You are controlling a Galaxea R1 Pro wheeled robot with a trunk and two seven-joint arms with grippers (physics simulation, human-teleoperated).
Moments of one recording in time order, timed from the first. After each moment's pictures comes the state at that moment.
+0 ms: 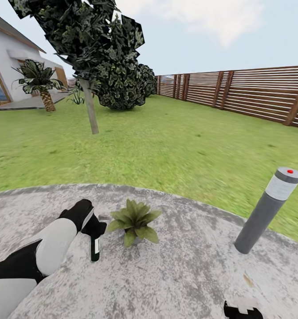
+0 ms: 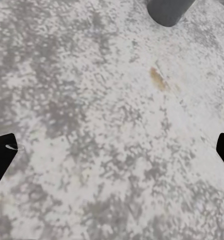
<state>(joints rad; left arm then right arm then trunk) -1.10 0.00 0.41 -0.21 -0.66 0.94 -0.33 -0.41 -0.05 -0.92 -0.18 0.89 -0.36 -0.20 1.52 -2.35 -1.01</state>
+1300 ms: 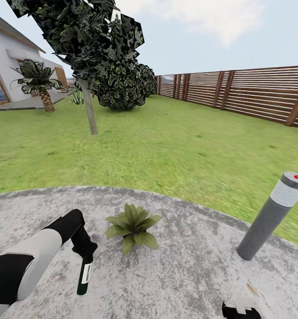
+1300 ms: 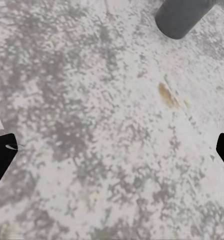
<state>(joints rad) -1.02 0.12 -0.12 -0.23 -0.80 0.93 -1.13 -0.41 -0.04 -0.91 -0.18 0.89 -0.36 -0.19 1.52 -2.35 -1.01</state>
